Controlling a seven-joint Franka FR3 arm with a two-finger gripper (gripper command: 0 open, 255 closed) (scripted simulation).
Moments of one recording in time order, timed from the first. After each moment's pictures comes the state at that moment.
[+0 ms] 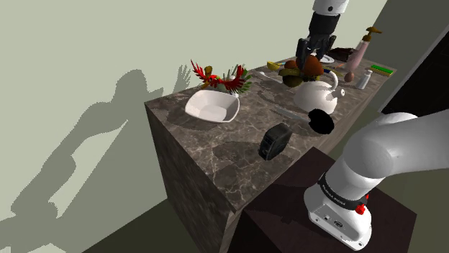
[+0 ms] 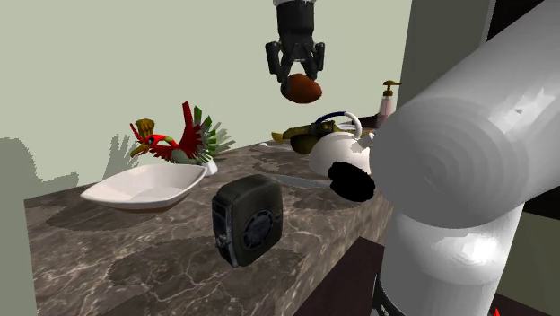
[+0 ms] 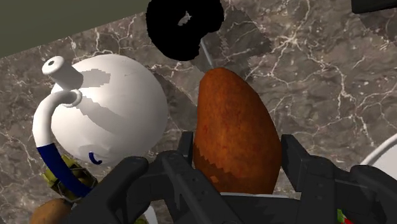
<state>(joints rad) -0.14 -0.72 -0.17 -2.43 -0.20 1.71 0.05</state>
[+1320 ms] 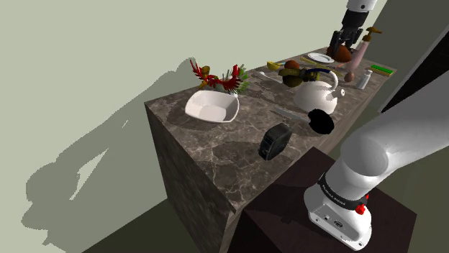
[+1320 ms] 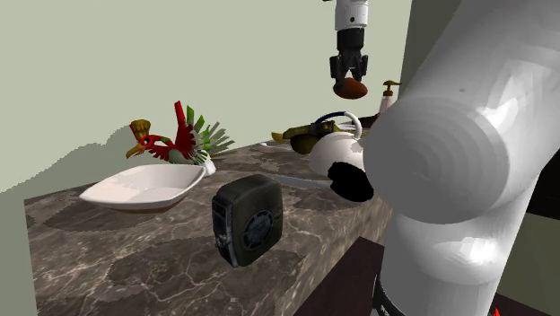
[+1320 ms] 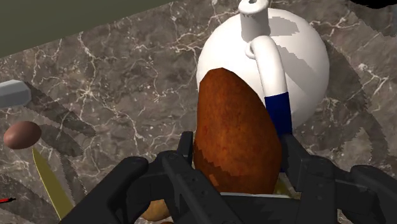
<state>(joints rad) -0.20 -0.26 -0.61 -2.02 -0.23 1.84 -0.46</state>
